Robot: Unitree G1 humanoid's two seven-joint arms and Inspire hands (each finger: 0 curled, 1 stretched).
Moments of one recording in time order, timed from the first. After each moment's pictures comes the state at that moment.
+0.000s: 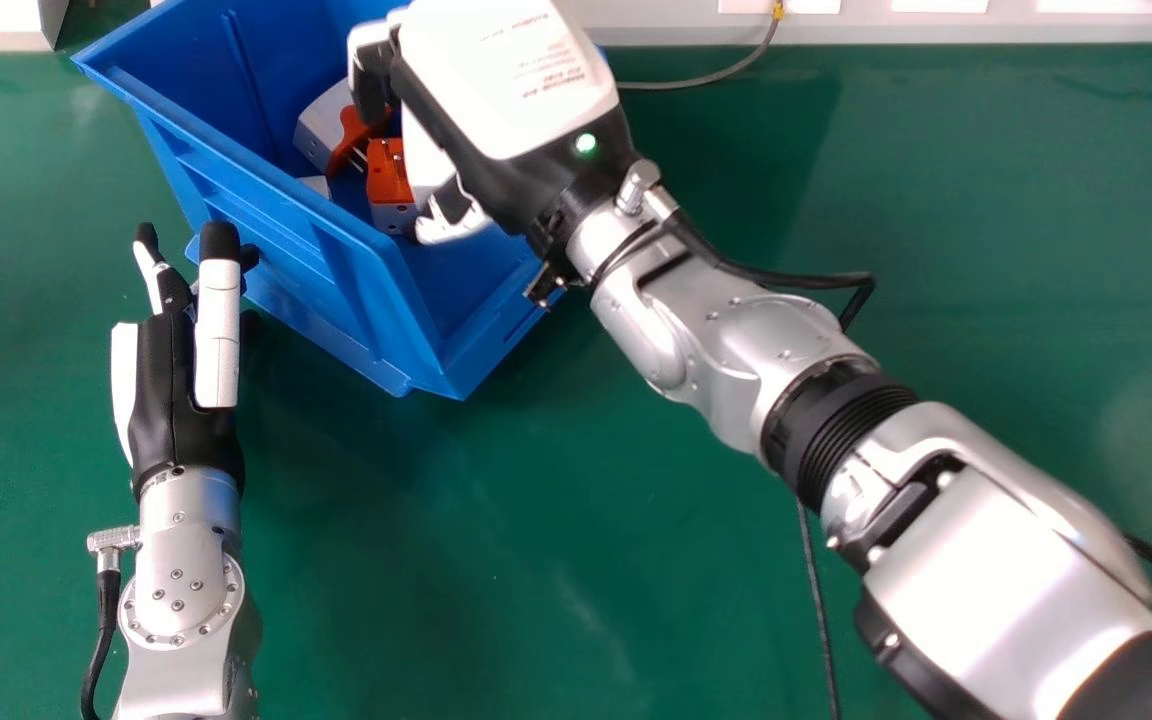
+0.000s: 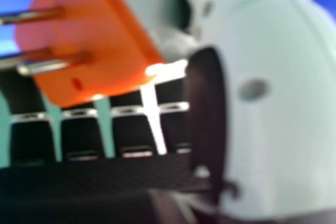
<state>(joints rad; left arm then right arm) -0.35 0.20 0.23 0.82 -0.06 -0.43 0.10 -1.13 0.09 0.63 1.28 -0.94 -0.15 -0.59</state>
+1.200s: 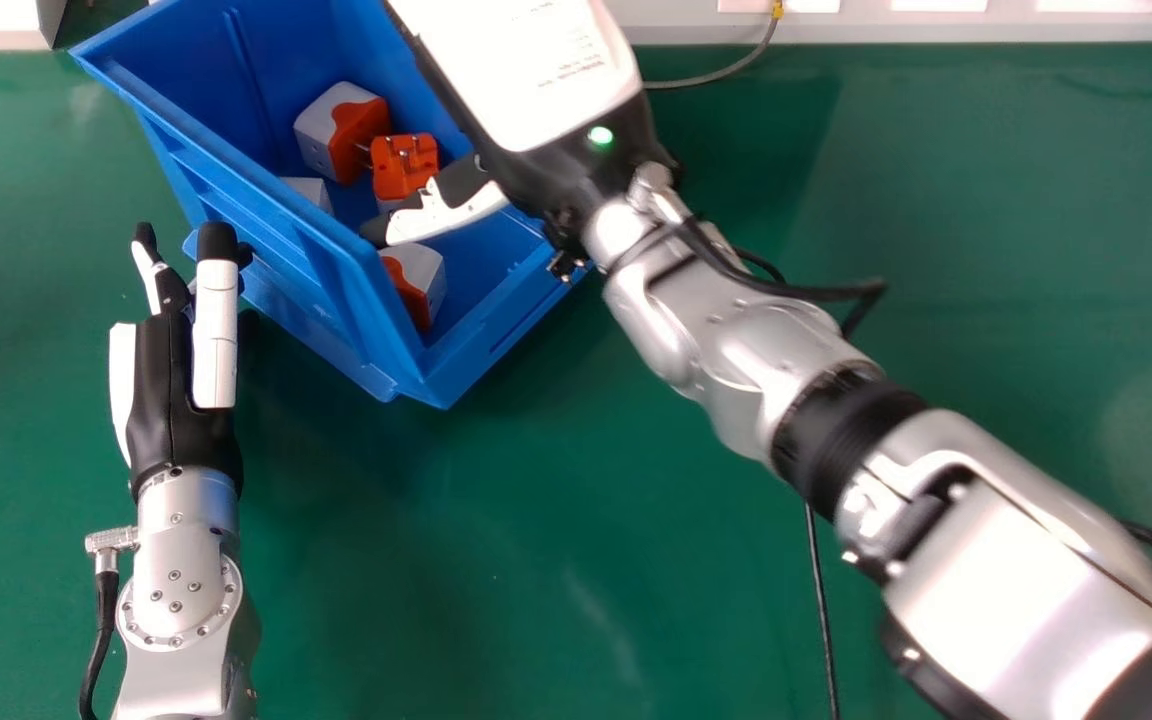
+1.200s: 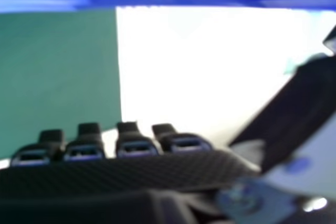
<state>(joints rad) -0.35 0.20 0.23 0.83 -0.06 -0.43 0.09 -0.99 -0.05 0.68 1.04 -0.93 -0.16 -0.79</state>
